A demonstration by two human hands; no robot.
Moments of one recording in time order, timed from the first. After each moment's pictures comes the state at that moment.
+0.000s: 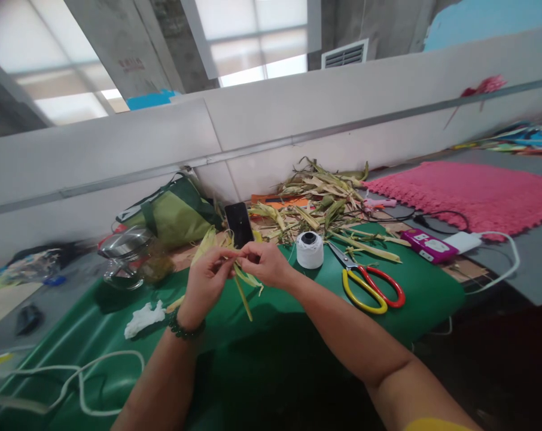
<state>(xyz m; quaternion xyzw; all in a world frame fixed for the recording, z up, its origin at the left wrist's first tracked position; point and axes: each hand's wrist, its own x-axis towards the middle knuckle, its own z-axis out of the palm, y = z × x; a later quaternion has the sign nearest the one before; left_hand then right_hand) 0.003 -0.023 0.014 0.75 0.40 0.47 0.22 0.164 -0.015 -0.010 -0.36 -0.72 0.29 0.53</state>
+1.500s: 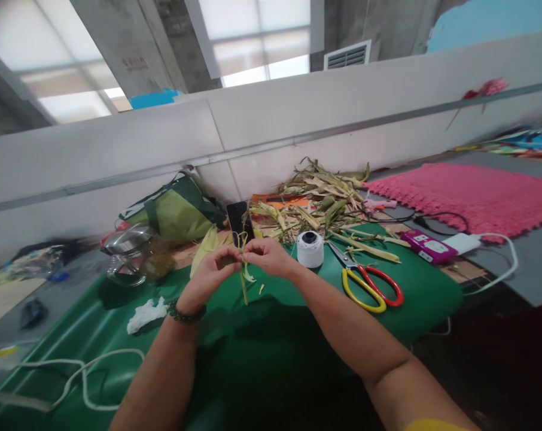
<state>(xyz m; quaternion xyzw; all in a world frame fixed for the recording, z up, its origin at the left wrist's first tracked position) -0.001 -0.009 0.015 0.75 0.36 0.42 0.36 0.175 0.000 -0.008 -0.33 -0.70 0.42 0.48</state>
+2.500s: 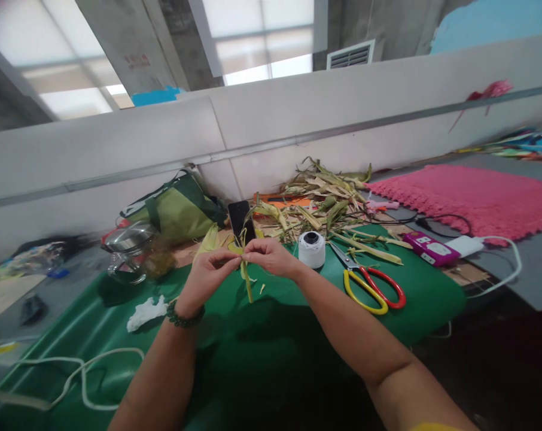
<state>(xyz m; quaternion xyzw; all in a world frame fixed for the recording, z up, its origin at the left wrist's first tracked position) -0.002 -0.018 0.021 0.75 0.39 0.44 0.30 0.177 -0.004 -0.006 -0.30 -0.70 0.46 0.45</state>
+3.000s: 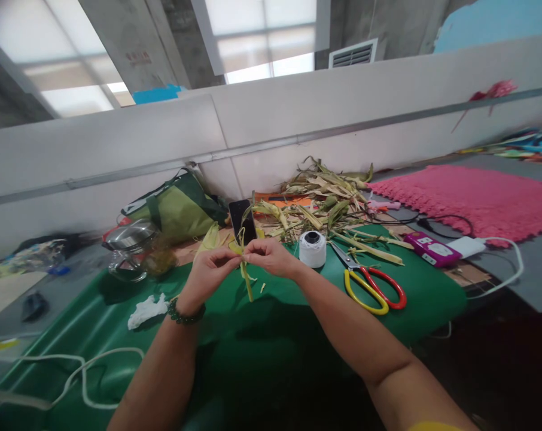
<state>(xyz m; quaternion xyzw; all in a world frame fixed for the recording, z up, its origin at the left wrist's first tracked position) -0.003 -0.016 0.020 0.76 0.39 0.43 0.30 0.177 -0.003 -0.008 -0.30 -0.72 0.43 0.46</state>
